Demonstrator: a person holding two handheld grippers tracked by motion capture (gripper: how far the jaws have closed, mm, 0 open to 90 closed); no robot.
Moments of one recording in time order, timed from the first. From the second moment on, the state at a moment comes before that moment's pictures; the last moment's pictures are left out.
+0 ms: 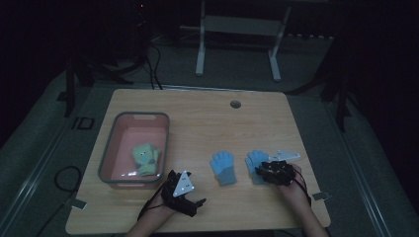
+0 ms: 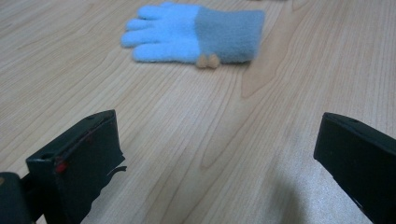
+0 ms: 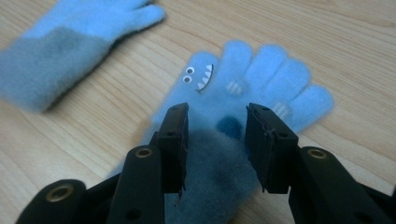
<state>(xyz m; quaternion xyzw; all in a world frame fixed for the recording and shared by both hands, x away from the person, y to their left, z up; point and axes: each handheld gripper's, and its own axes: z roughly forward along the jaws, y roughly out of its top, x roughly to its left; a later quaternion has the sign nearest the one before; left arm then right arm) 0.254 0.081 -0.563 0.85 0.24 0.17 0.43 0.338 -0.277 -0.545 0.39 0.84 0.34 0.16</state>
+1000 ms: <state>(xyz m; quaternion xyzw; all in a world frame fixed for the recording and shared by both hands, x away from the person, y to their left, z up) 0.254 0.081 -0.563 0.86 0.24 0.17 0.42 0.328 -0.257 -0.486 0.40 0.80 0.38 0.22</state>
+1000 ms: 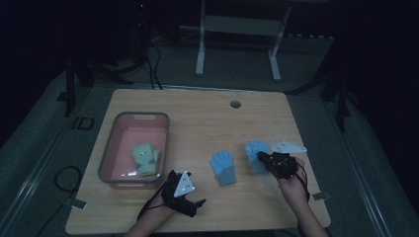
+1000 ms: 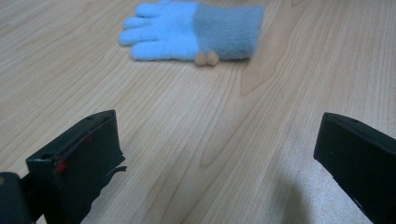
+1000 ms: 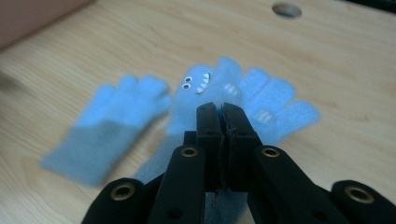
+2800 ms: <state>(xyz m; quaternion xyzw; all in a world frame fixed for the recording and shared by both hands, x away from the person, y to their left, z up) 0.253 0.079 -0.563 0.86 0.24 0.18 0.42 0.333 -0.165 -0.545 0.34 0.86 0.36 0.11</state>
